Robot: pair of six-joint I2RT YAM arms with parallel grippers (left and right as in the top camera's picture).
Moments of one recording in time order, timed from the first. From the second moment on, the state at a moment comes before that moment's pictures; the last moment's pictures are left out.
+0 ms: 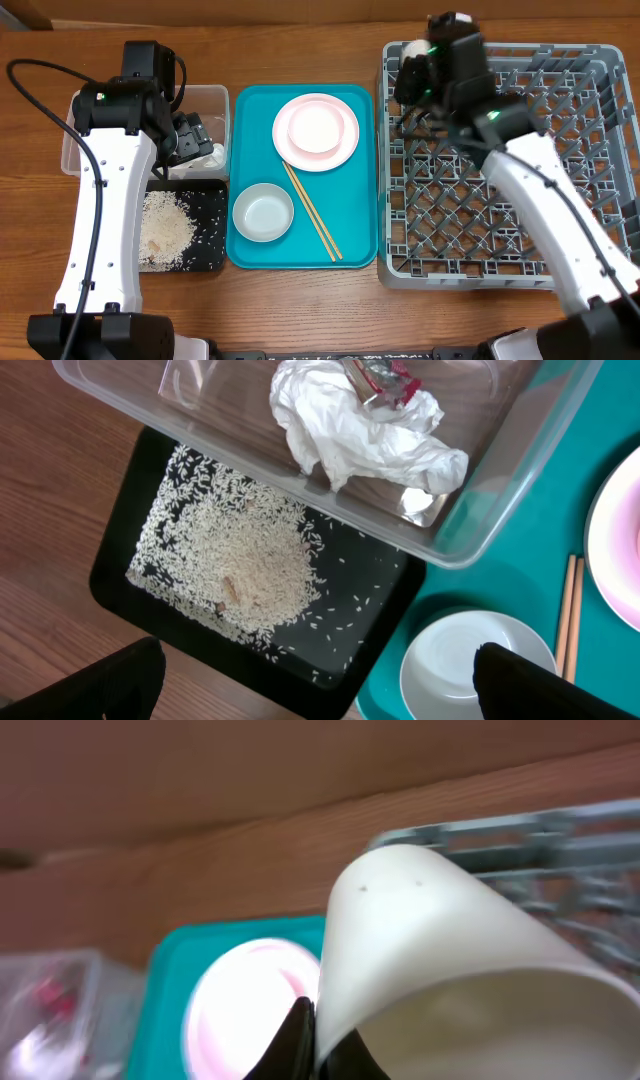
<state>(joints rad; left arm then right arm) 0.00 1.62 1.67 -1.39 -0.25 -0.45 0.29 1.63 1.53 -0.56 -0.11 0.39</state>
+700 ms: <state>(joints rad) 0.00 1.62 1.67 -1.39 -0.25 -0.45 0.05 1.96 1.50 -0.51 -1.10 -0.12</state>
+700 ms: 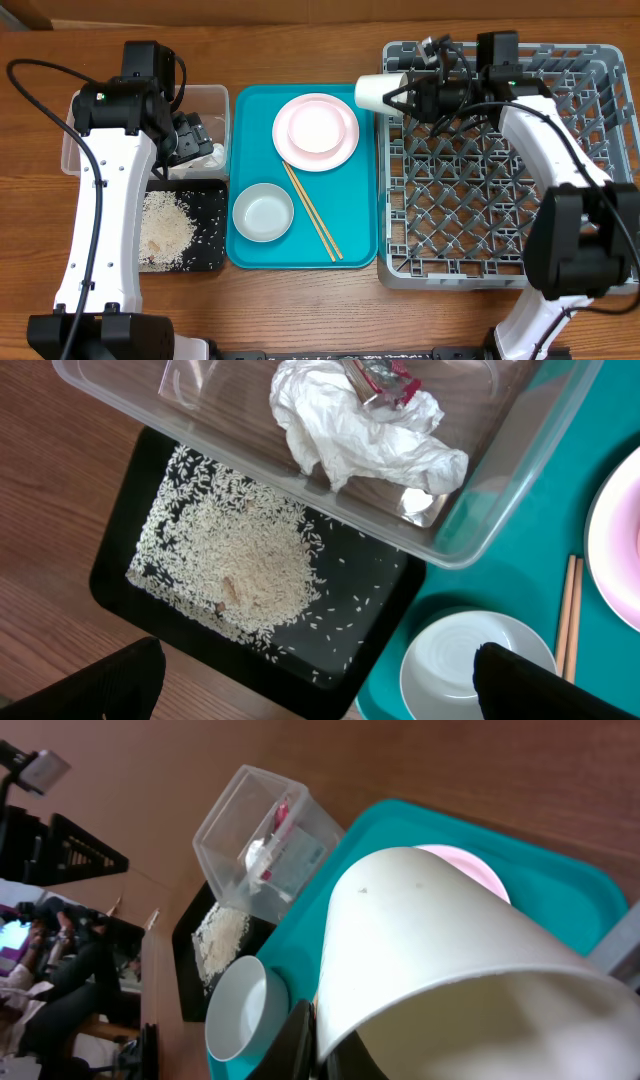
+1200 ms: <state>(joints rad) 0.00 1.62 1.67 -1.39 -0.25 -0.45 -0.12 2.04 1.50 -0.85 -1.15 -0.33</state>
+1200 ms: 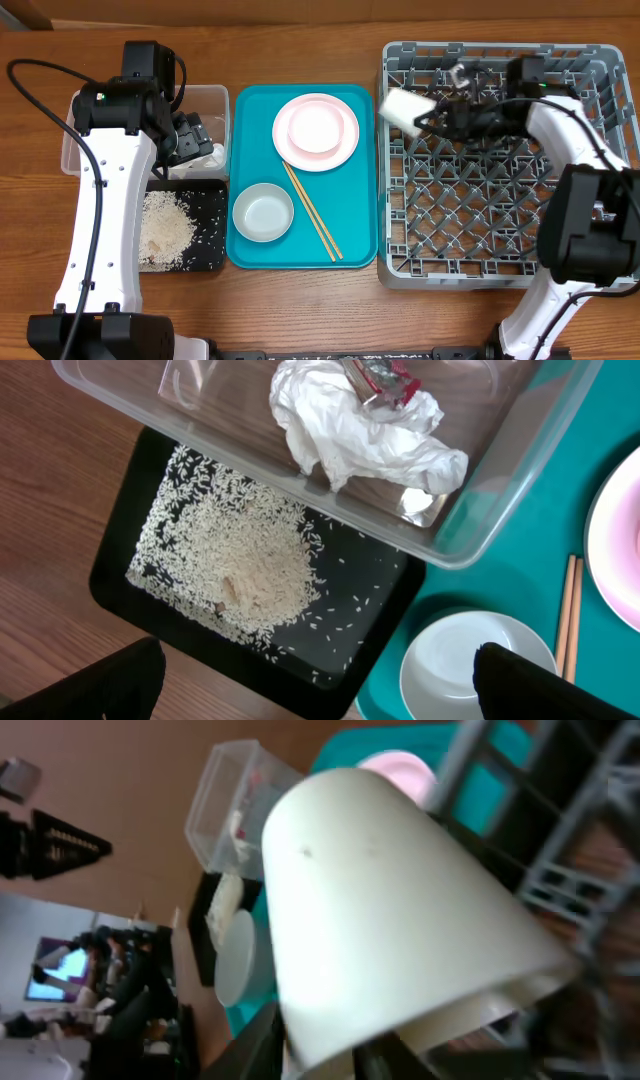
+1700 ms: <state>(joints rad) 0.00 1.62 1.67 -1.39 -0.25 -0.45 -0.19 2.05 1.50 -0.95 -1.11 -0.40</state>
